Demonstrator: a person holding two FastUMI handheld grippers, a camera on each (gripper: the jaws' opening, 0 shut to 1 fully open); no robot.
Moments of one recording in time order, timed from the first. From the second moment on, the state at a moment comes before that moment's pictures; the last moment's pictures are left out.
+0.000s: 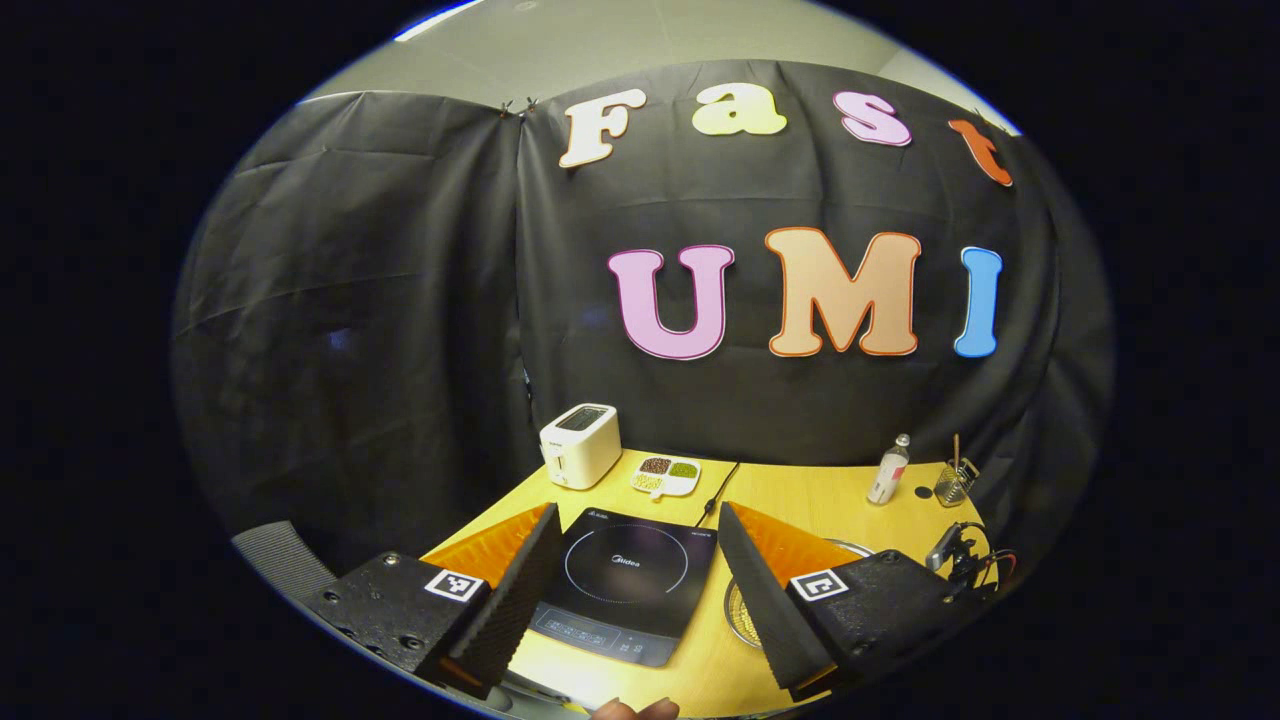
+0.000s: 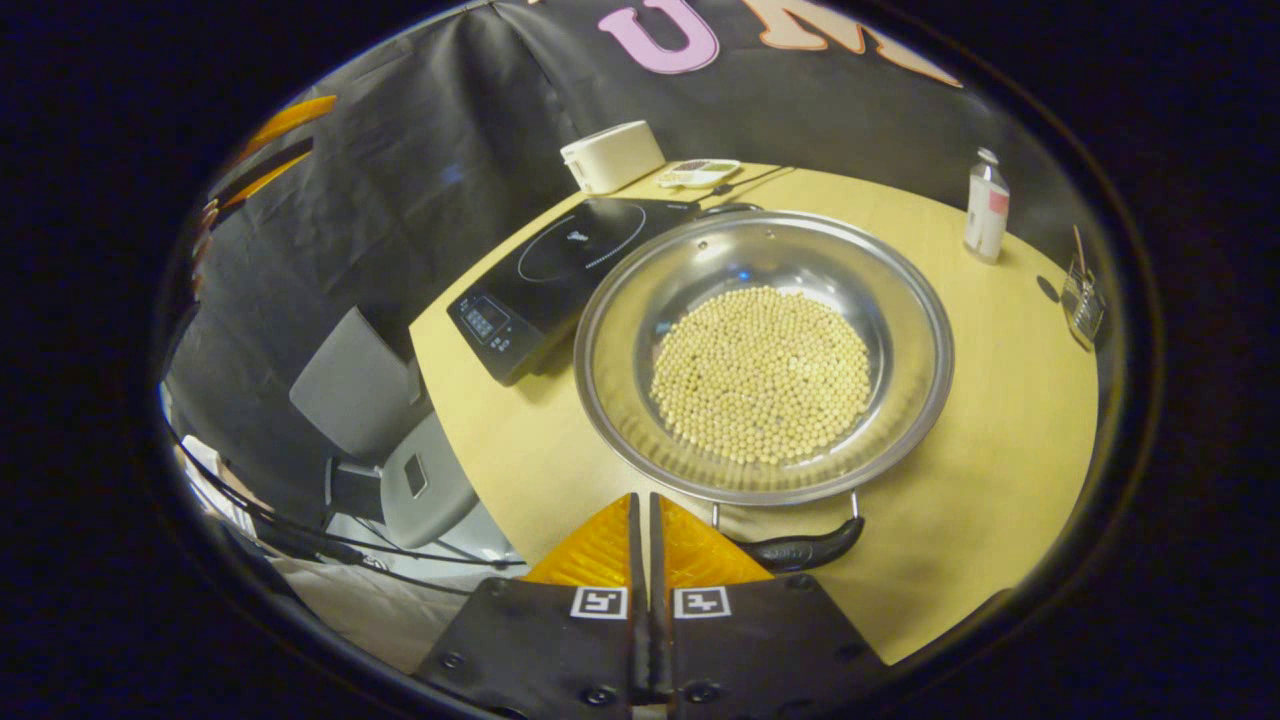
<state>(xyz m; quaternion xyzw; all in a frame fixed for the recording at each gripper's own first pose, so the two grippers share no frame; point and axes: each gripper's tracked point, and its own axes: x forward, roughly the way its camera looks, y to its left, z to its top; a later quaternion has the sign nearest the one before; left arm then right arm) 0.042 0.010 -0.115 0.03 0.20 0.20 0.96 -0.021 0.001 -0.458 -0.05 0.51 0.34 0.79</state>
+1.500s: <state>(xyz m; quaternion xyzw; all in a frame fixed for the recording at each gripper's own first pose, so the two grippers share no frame) 0.061 -0.006 -0.127 0.03 0.21 0.19 0.96 0.067 -0.090 -0.485 -0.06 0.54 0.21 0.81</state>
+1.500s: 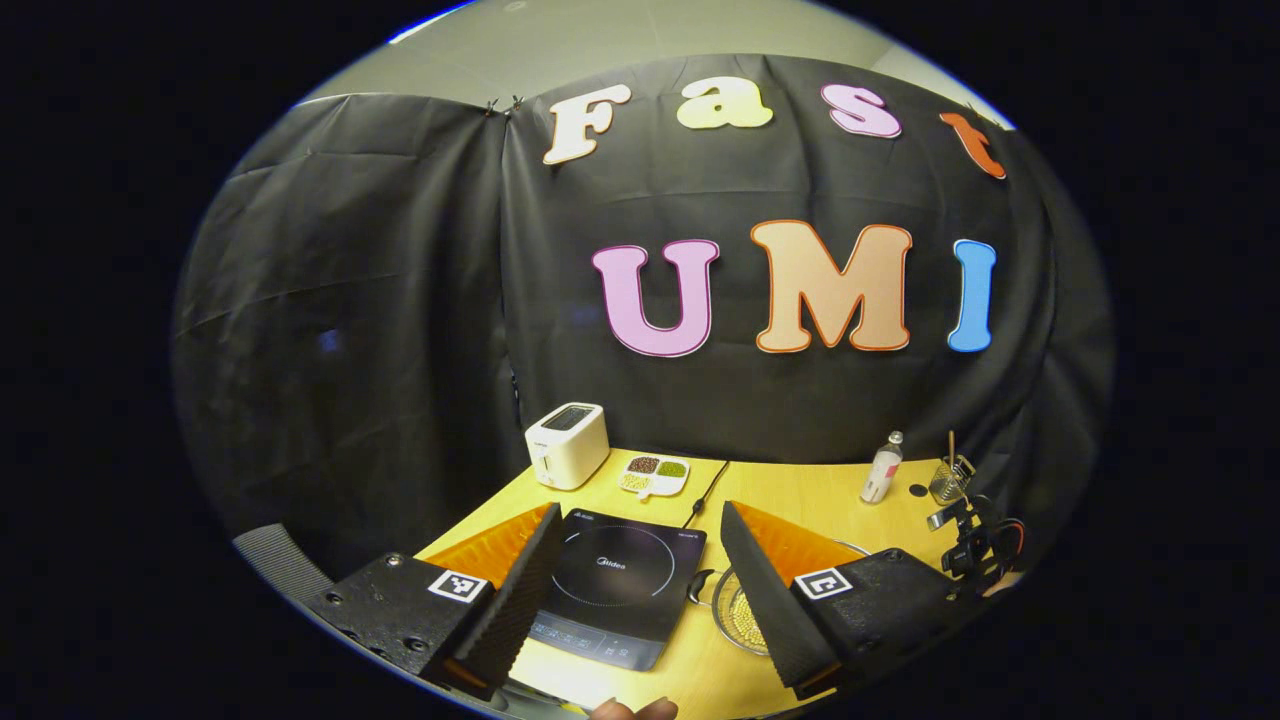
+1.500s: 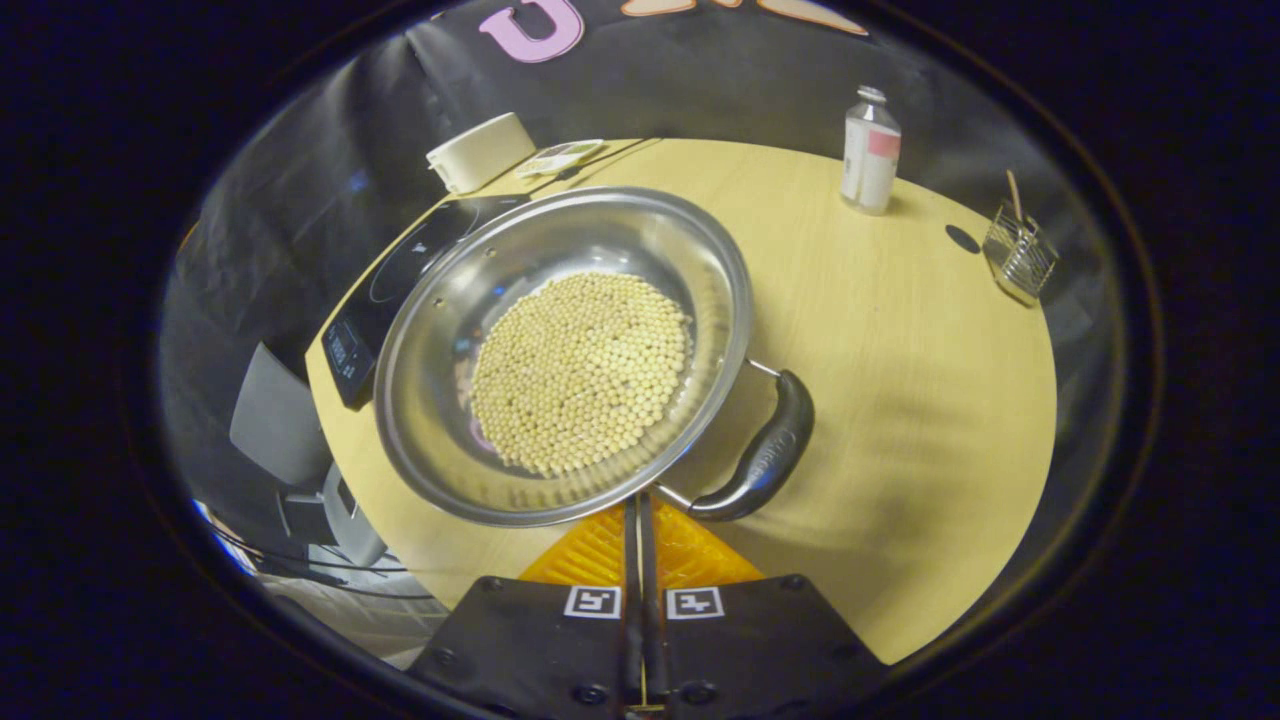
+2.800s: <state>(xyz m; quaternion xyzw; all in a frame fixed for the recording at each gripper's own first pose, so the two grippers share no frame) 0.094 -0.012 -0.373 -0.14 0.48 -0.05 0.87 0.068 -0.106 -0.431 -0.01 0.51 -0.08 0.86</state>
